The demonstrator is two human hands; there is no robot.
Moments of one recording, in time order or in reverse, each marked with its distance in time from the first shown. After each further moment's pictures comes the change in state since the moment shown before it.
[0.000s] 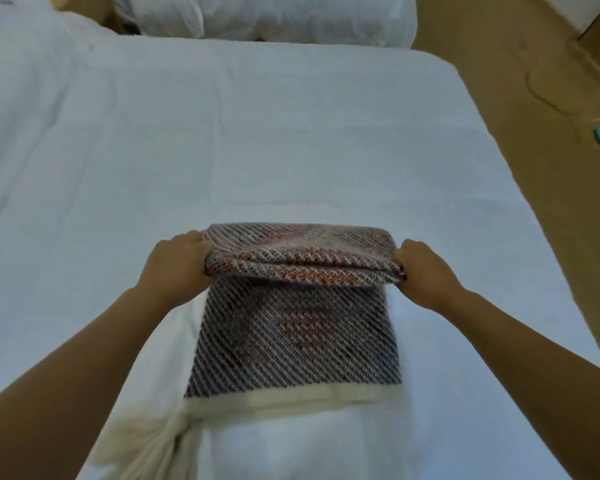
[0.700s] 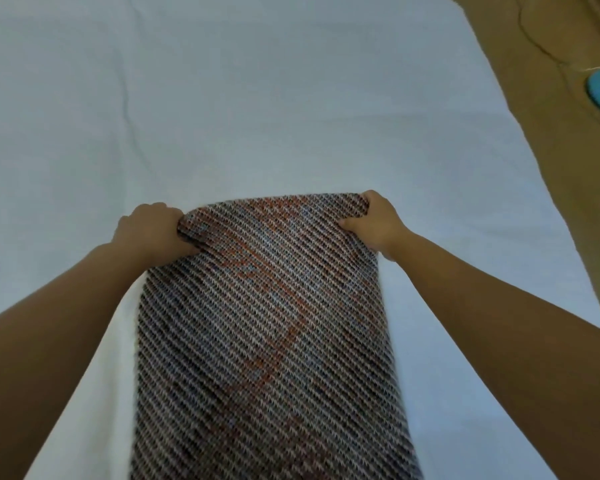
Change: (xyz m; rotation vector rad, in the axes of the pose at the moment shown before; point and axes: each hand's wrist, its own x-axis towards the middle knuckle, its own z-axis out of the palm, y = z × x) left_hand 0.278 -0.065 0.102 -0.037 -0.438 -0.200; right_hand 0.270 0.049 0.031 0.835 -0.059 0.564
